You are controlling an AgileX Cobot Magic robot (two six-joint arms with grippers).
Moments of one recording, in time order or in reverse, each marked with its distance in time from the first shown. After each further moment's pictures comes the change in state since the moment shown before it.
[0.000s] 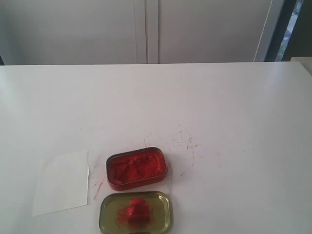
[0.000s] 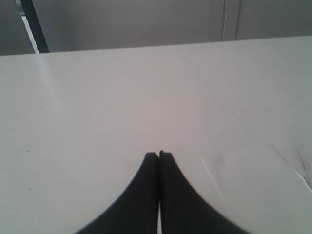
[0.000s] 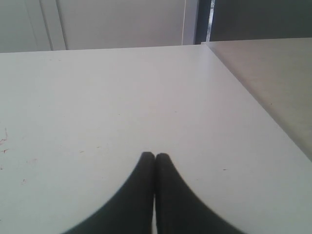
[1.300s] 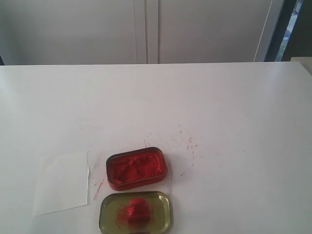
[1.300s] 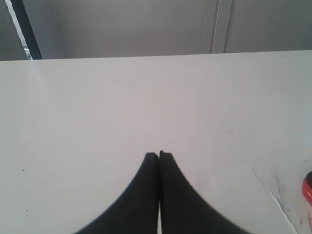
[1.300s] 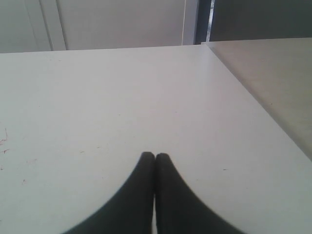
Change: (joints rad) left arm 0.000 0.231 -0.265 -0.041 0.108 0.010; right arm 0.000 0.000 0.000 0.000 0.000 0.000
